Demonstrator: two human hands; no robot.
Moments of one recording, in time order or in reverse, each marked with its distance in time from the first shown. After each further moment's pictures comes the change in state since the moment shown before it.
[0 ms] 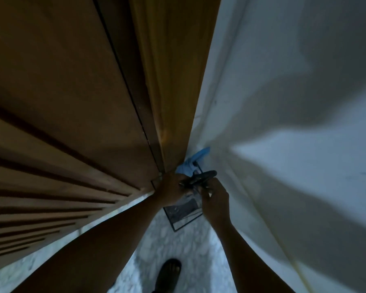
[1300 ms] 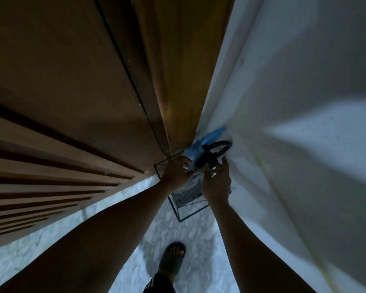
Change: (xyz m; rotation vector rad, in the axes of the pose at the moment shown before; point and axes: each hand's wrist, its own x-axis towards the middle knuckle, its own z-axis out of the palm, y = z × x) left_hand 0.048 -0.077 0.036 -0.016 0.148 -0.141; right_hand 0.030 0.022 0.051 0.010 0.005 0.354
